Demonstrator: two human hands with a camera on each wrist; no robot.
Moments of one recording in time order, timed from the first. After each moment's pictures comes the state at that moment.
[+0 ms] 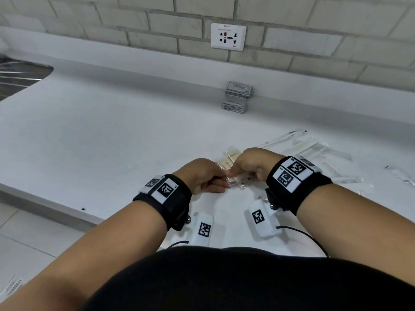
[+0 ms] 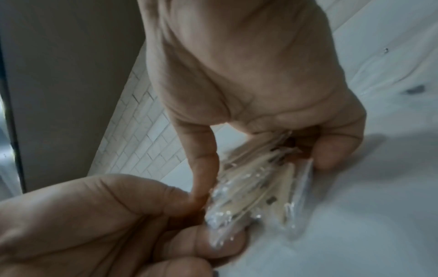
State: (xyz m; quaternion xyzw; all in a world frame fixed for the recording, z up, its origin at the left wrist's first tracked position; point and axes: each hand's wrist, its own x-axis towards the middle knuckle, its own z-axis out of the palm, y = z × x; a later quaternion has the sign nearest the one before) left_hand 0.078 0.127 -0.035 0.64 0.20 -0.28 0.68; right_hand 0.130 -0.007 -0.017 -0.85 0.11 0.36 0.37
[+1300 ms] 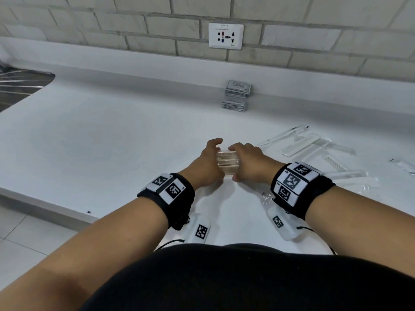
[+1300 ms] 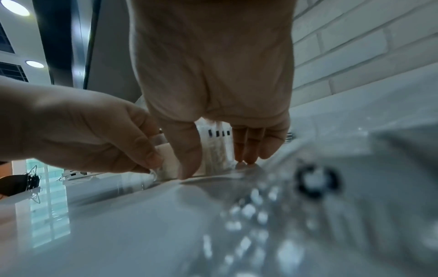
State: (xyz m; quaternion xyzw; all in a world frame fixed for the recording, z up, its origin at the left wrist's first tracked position) left_hand 0.086 0.134 -0.044 0.90 0.01 -0.10 0.43; right_hand 0.122 -0.017 -0.032 -0.96 -0.17 0.15 0.14
